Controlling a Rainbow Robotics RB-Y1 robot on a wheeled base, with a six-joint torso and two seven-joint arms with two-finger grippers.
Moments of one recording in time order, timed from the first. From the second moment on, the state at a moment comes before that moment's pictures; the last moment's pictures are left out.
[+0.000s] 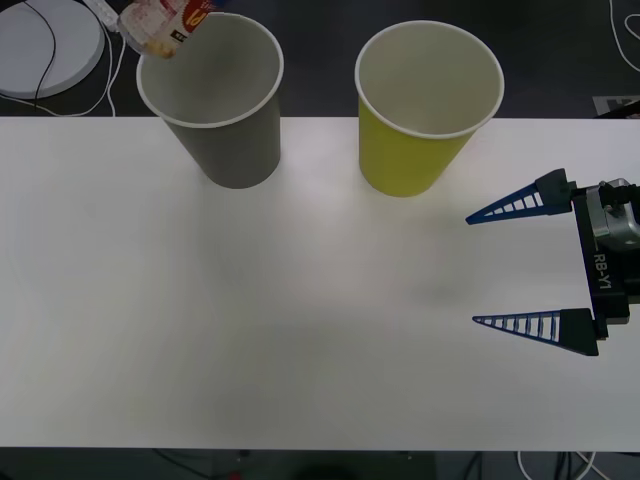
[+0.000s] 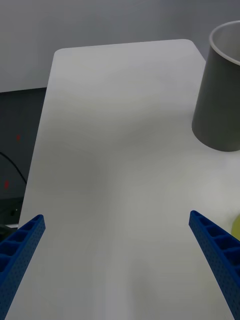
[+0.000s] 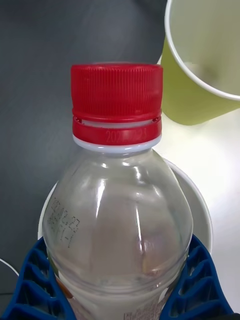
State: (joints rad) right arm 0.02 -1.10 -0.12 -2.10 1.19 -1.16 -0.28; left arm -1.60 0.70 -0.53 -0.78 -1.89 -1.49 0.80
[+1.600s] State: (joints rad) right arm 0.02 -1.10 -0.12 -2.10 1.19 -1.16 -0.28; left arm -1.60 0.67 -0.53 -0.78 -1.87 -1.48 0.80
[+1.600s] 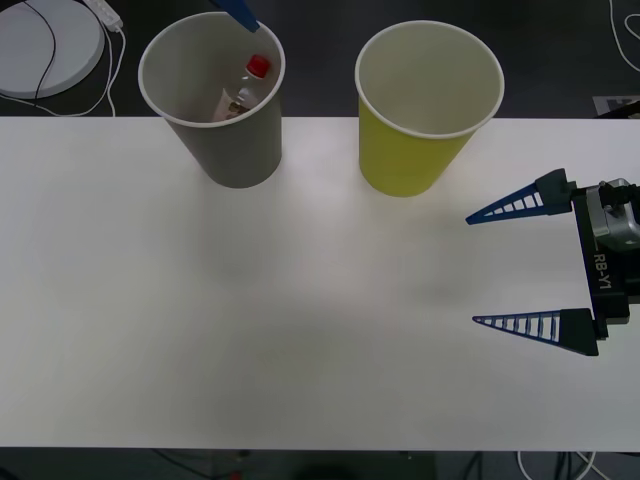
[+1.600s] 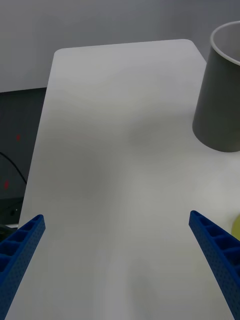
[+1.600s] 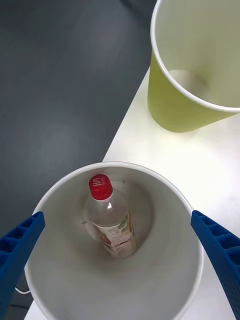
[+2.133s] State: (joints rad) right arm 0.02 -1.10 -0.12 -2.10 1.19 -1.16 -0.28; left arm -1.47 0.80 -0.53 -0.95 -1.75 -1.48 0.79
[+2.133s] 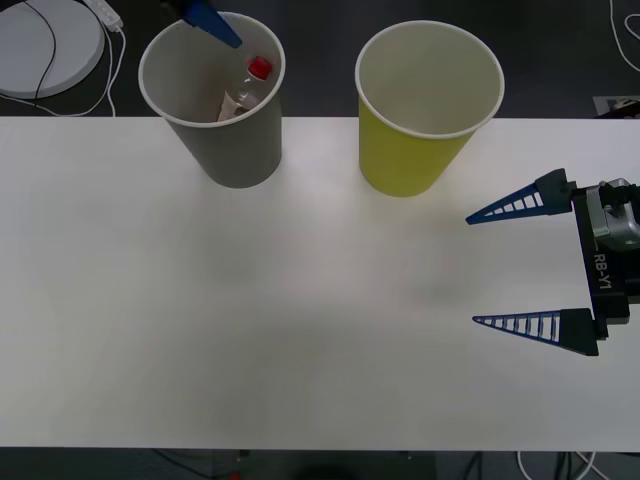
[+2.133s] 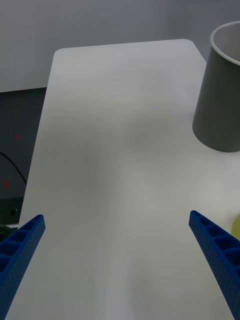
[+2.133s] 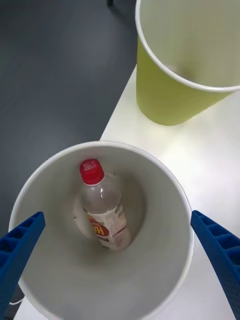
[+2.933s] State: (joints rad) right arm 0.02 -1.10 -0.12 -2.10 1.19 -1.16 -0.28; left arm -1.23 1.16 -0.53 -1.30 -1.48 -1.46 0.76
